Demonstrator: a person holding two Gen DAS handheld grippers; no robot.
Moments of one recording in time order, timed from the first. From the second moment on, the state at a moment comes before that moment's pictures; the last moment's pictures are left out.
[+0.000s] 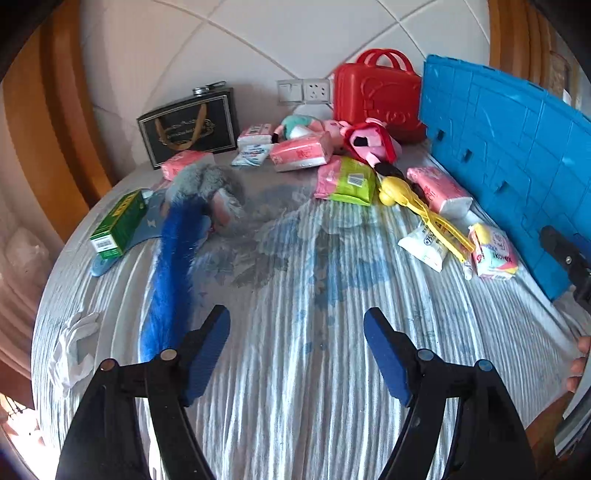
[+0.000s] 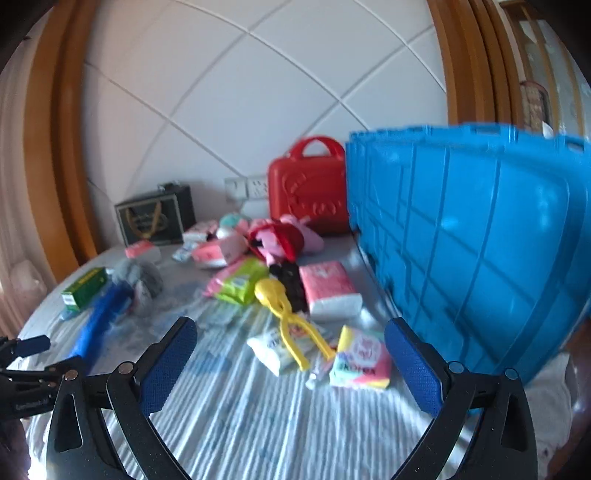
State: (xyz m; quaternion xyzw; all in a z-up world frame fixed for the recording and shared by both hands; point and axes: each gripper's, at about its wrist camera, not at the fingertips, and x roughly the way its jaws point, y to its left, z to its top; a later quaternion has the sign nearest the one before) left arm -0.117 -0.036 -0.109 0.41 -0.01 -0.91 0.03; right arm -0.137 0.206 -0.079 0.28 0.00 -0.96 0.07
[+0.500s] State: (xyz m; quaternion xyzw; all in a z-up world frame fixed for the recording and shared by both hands) left arm -0.267 0.087 -0.174 0.45 -0.08 -0.87 -0.19; right arm -0.205 0.254 -0.166 0.38 -0.06 -0.92 -0.11
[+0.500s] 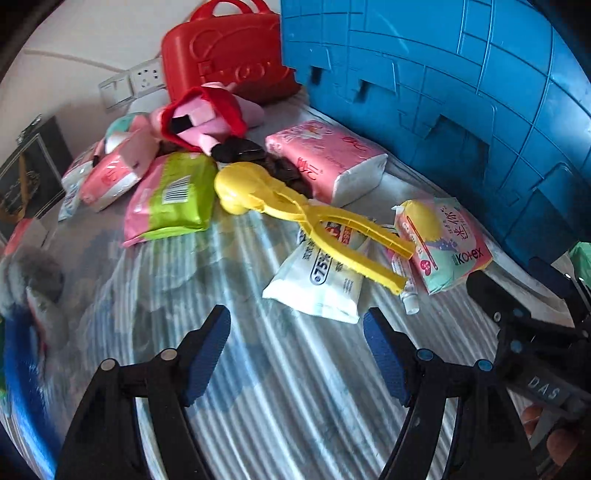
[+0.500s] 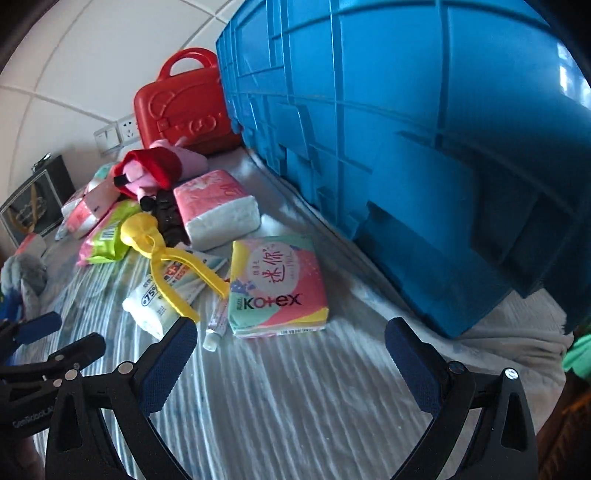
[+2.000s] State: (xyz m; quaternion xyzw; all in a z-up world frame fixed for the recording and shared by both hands) left arm -0.290 0.029 -0.213 0.45 -0.05 -0.88 -0.13; right arm -0.233 0.259 -0.209 0.41 -0.05 -0.90 -0.13
